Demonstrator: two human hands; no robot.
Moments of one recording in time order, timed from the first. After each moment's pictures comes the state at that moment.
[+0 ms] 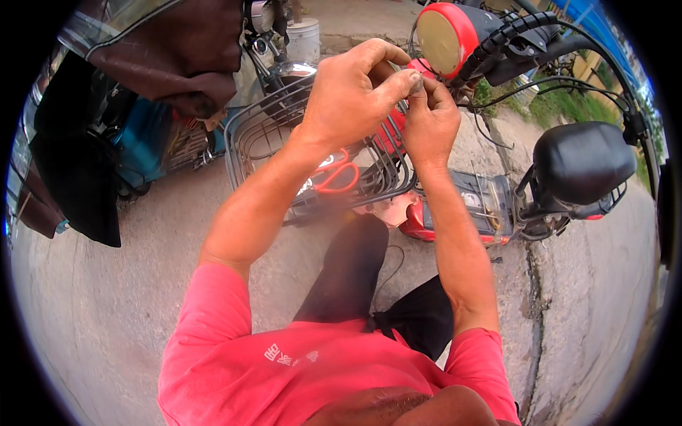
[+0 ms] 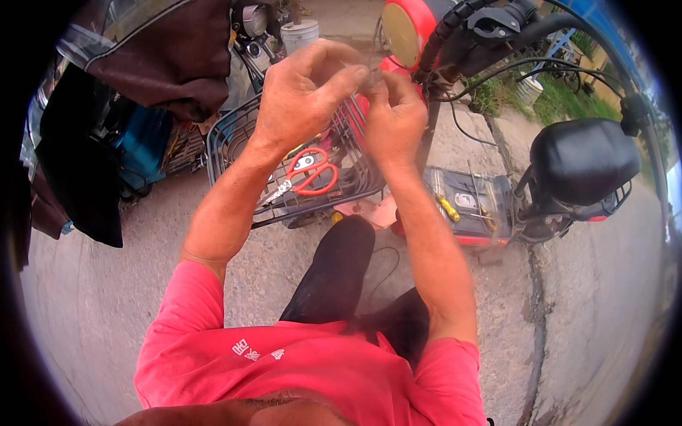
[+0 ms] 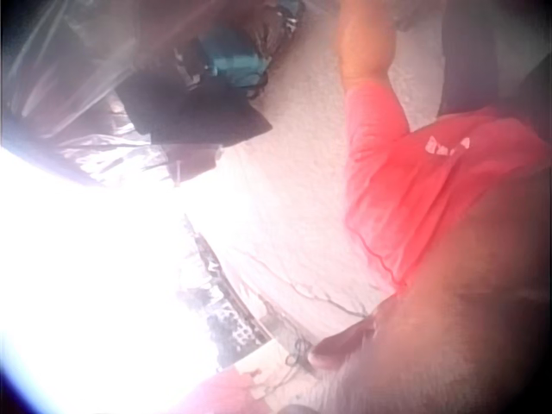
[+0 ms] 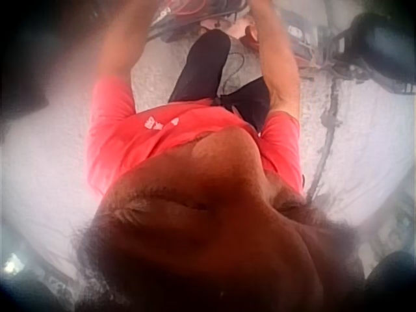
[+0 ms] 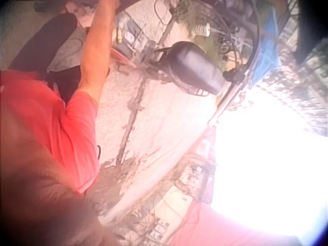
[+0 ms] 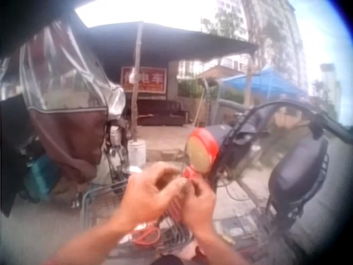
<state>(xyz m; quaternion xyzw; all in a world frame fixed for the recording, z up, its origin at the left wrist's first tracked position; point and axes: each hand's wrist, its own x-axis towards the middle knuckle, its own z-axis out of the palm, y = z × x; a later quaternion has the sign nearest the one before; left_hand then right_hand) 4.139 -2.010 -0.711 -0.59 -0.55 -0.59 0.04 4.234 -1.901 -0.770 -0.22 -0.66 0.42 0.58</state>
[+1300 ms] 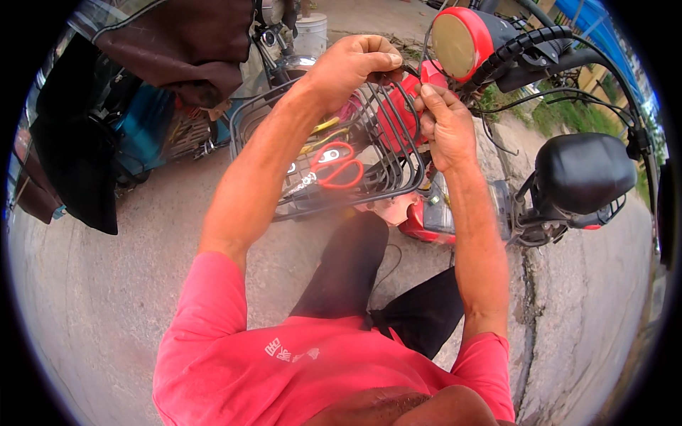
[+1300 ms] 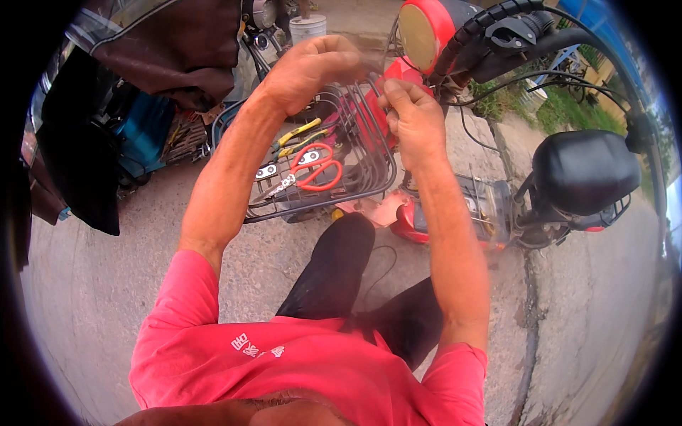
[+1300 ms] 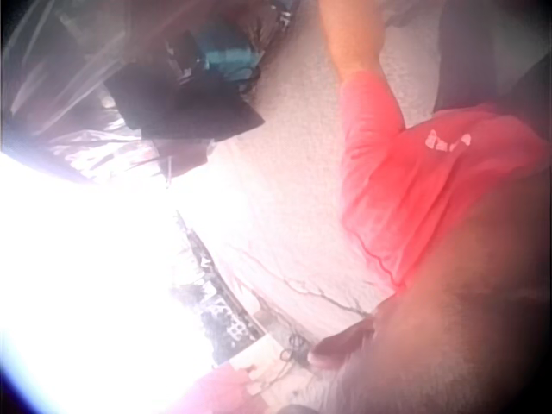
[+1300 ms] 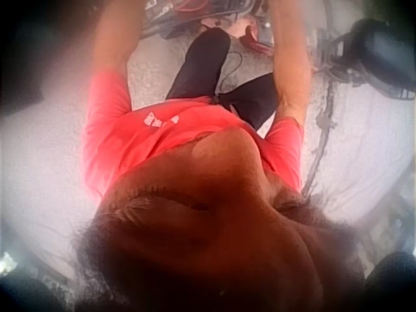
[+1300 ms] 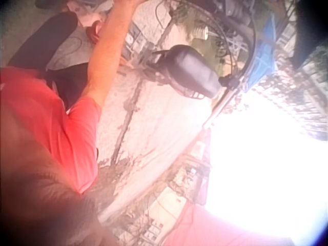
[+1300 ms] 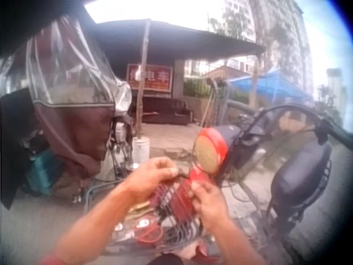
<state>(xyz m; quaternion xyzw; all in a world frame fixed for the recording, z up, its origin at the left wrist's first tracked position) 4.073 -1.973 -0.723 -0.55 -0.43 -0.64 -0.33 4.254 -1.884 -0.763 -0.17 -0.58 0.68 0.41</state>
